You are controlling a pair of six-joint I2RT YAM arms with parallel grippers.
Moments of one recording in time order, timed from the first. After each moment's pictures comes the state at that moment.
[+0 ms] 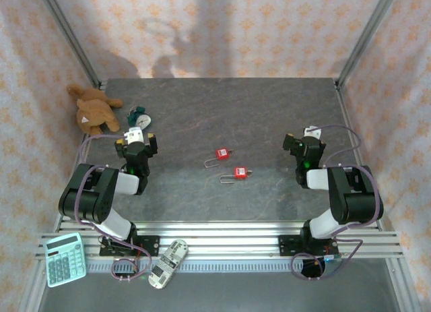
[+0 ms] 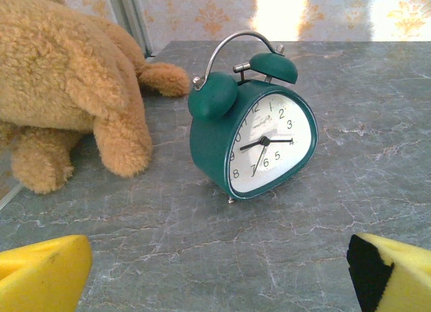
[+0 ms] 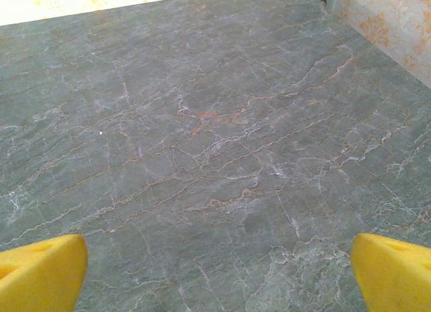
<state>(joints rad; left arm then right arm) -0.08 1.56 0.35 0.90 -0.48 -0.04 0.03 1.53 0.41 0.69 0.24 0.16</state>
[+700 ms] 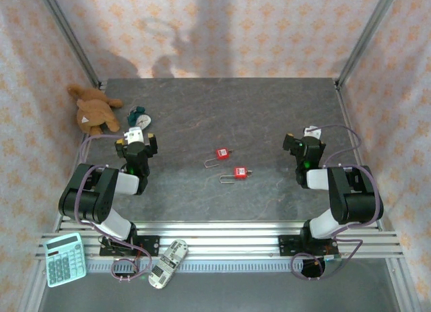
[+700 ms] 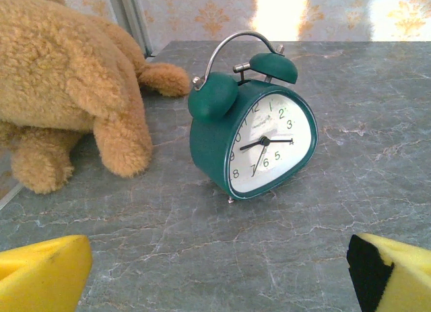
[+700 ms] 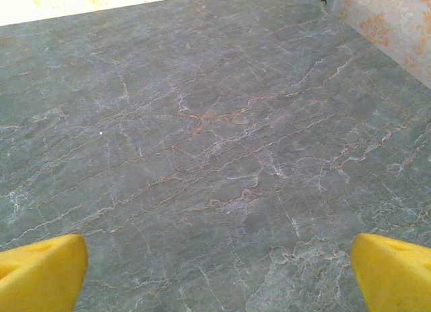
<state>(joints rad) -0.08 1.56 0.35 0.90 -0.48 -0.04 0.03 1.53 0.41 0.69 0.24 0.16</state>
